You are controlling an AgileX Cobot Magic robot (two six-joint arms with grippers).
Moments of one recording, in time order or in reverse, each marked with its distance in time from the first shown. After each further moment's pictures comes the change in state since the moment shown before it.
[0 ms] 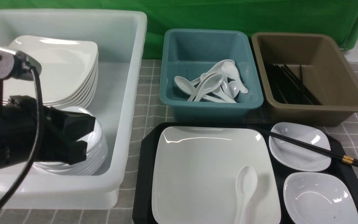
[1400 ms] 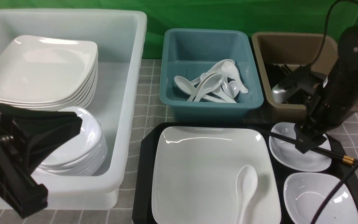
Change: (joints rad) right arm 0.064 1.873 -1.392 0.020 0.921 -0.937; left arm 0.000 -0.239 0.000 -0.118 0.113 0.289
